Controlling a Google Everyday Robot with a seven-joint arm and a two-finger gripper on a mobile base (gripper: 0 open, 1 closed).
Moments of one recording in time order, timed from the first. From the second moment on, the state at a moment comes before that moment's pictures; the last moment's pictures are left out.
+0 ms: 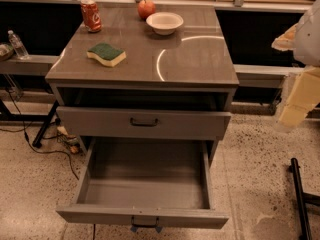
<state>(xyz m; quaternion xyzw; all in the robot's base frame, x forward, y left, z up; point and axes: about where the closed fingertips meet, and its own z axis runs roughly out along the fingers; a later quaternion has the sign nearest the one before) 0.438 -0.216 0.978 -0.60 0.78 -0.04 0.16</state>
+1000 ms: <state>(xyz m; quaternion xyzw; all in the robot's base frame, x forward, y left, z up) 0.435 -0.204 0.938 -0.62 0.77 -0.02 0.16</state>
